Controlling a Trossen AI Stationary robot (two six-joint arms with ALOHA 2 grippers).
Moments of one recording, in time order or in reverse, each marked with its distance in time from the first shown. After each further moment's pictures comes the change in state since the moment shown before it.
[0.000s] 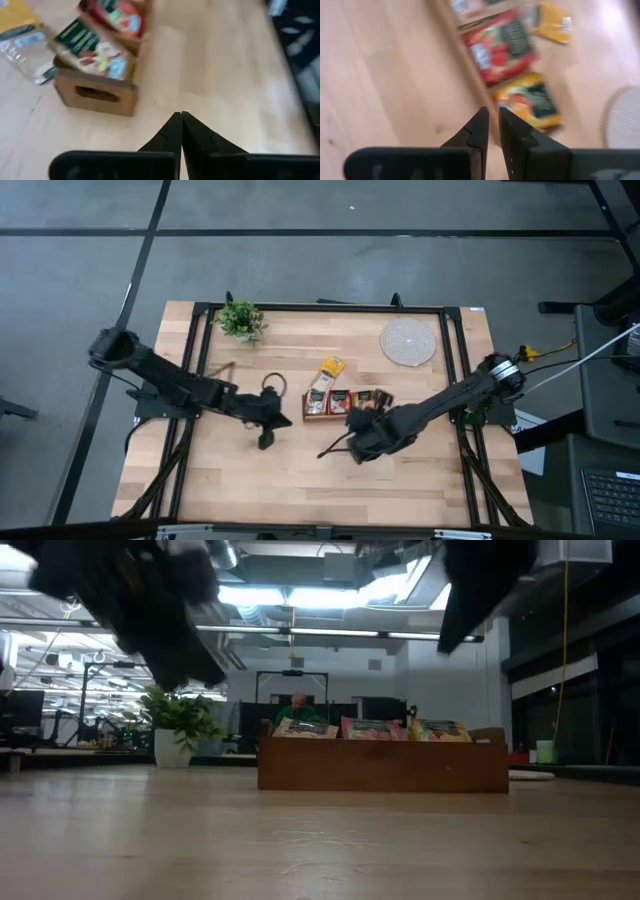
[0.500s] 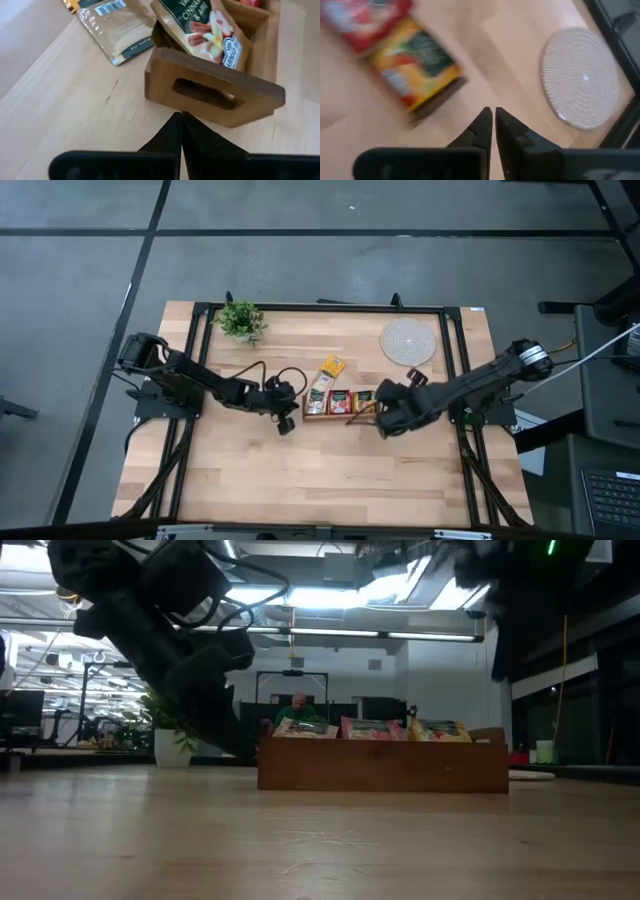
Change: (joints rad) left arm 0.142 0.289 0.062 0.017 -0.128 0.003; right arm -0.075 -0.273 -0.304 -0.124 0.069 0.203
